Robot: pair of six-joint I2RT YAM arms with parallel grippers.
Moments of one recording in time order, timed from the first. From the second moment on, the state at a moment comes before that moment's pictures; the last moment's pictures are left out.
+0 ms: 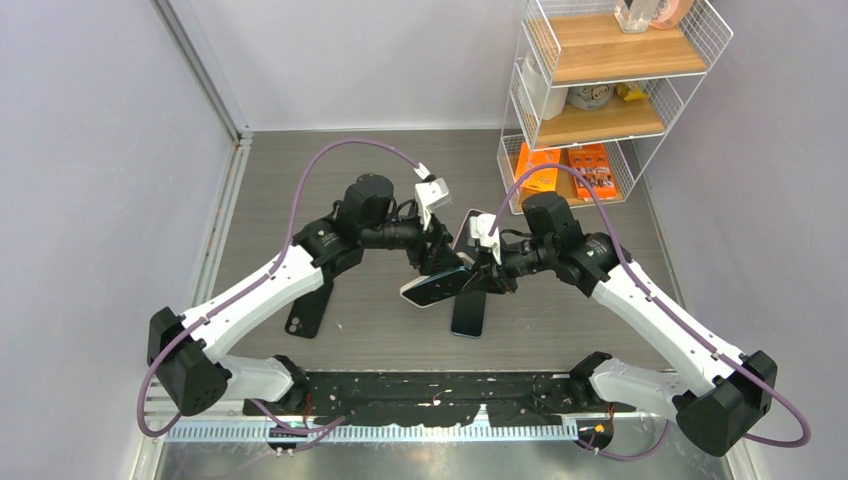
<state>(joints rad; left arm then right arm) -0.78 1.30 1.16 -0.26 0.58 -0.02 0.58 1.07 1.00 -0.63 -0.85 -0.53</state>
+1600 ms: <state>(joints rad) -0.30 1.11 0.50 -0.11 0.40 -0.37 0.46 0.95 0.90 -0.55 -0.84 -0.50</state>
